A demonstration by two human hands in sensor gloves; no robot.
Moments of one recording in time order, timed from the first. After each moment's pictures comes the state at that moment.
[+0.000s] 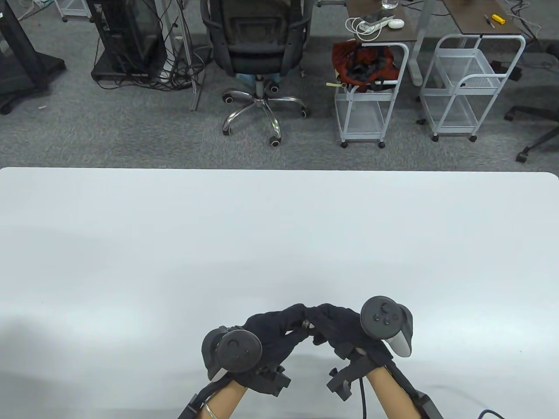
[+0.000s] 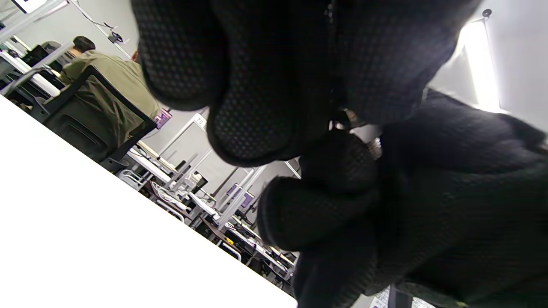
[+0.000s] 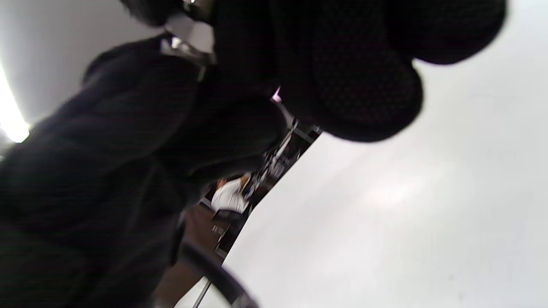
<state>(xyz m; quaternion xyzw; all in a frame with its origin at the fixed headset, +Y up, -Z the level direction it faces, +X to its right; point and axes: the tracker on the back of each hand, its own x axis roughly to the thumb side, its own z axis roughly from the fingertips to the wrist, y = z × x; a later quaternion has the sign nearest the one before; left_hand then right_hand) -0.092 -0.695 -0.239 0.16 -0.23 0.39 0.88 0.128 -0.706 -0.269 0.23 0.08 0.83 0.49</state>
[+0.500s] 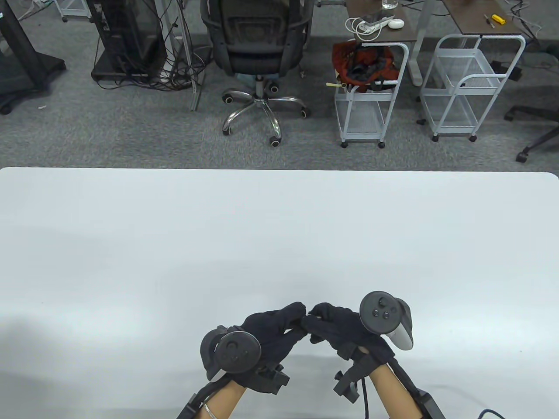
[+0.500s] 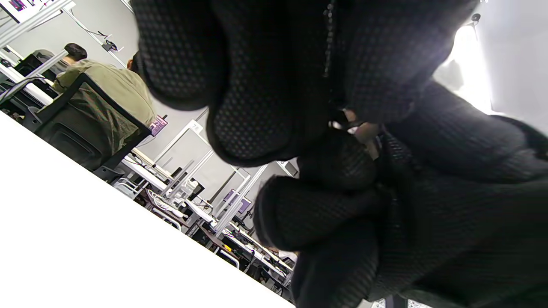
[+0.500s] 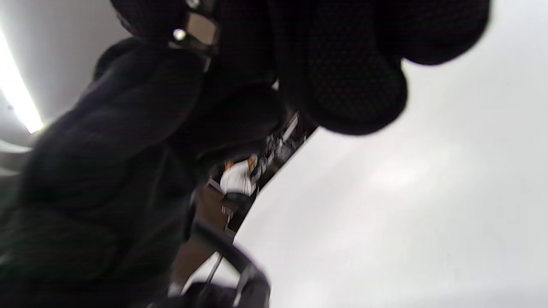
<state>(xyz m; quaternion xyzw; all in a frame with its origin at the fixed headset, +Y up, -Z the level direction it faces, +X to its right) -0.091 -0.693 -0.237 0.17 -0.25 0.38 0.87 0.128 -0.704 -0.269 0.22 0.04 0.84 0.49</state>
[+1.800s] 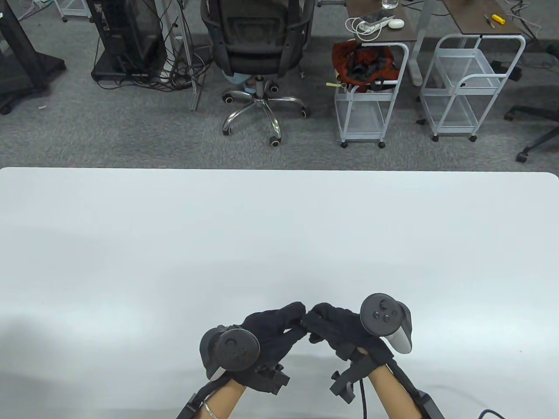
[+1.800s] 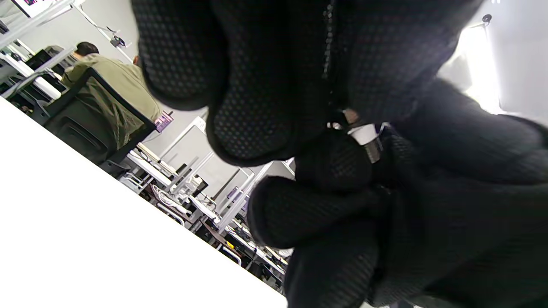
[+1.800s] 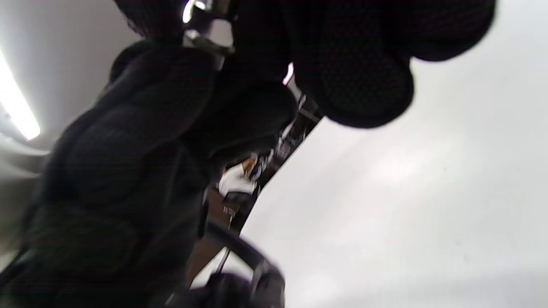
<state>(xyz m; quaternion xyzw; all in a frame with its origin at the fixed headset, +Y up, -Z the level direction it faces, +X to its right) -0.094 -0.694 -0.240 0.16 -0.24 0.39 0.88 0.125 -0.705 -0.269 0.24 0.12 0.83 0.49</state>
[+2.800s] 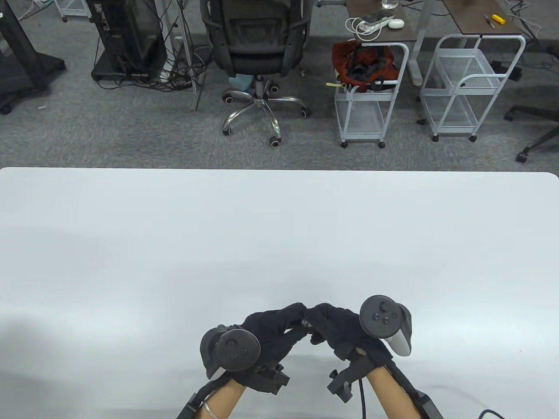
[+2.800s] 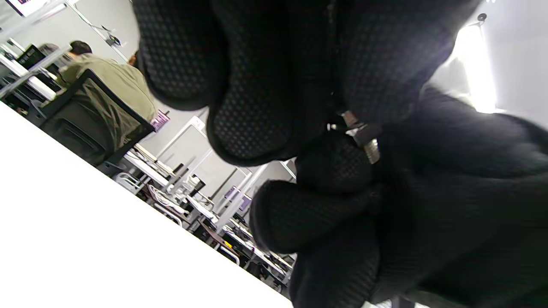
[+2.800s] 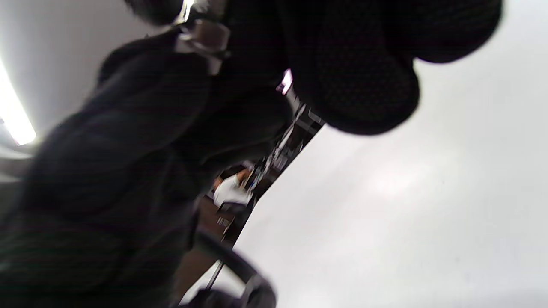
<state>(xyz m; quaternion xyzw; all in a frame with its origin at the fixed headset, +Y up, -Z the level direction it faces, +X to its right) -0.094 -0.695 -0.241 0.16 -0.24 0.39 0.88 0.125 -0.705 -0.268 0.24 0.10 0.83 0.50</state>
